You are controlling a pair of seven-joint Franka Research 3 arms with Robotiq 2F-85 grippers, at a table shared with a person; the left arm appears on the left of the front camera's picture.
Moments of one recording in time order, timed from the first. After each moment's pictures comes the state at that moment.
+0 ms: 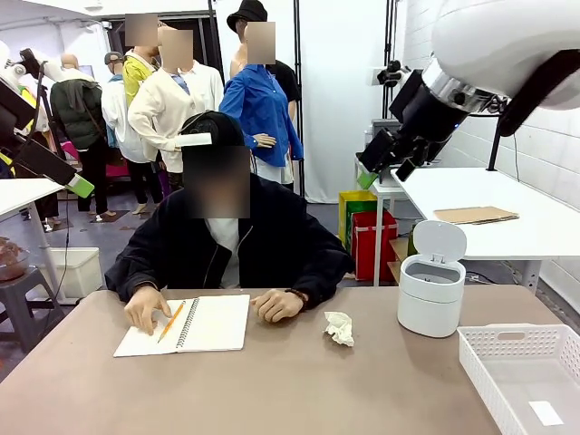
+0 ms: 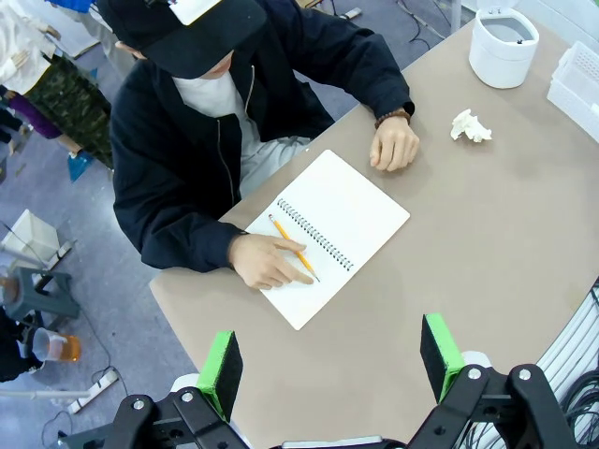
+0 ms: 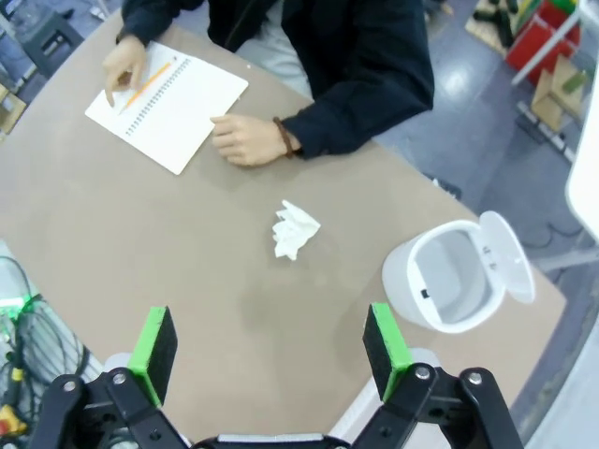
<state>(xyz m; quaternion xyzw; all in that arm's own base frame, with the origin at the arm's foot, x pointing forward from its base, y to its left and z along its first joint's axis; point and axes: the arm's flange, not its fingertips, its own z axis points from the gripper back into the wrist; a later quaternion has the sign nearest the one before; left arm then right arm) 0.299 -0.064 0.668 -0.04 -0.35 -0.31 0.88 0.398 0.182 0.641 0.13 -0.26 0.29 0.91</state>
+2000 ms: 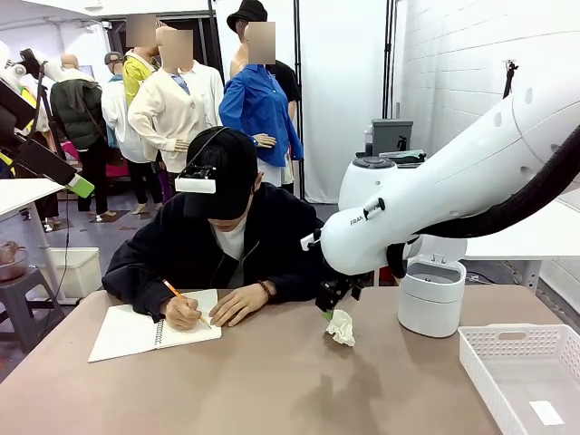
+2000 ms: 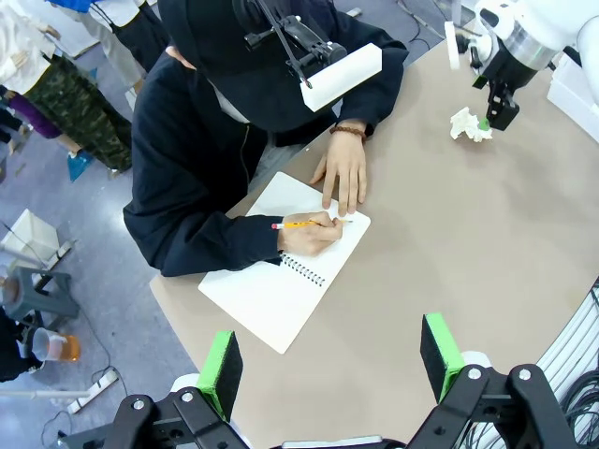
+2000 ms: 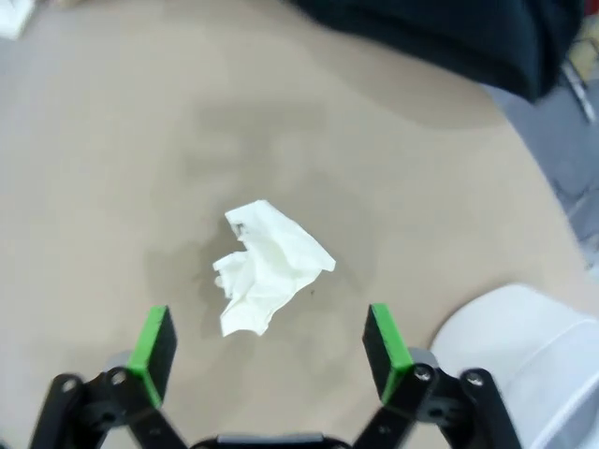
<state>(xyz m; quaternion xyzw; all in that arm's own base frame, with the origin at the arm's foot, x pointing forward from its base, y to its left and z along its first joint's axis) 0.300 -0.064 0.668 -0.04 -0.35 -0.31 0.88 0.500 0.281 0.367 0.02 -0.12 0.37 0.92</state>
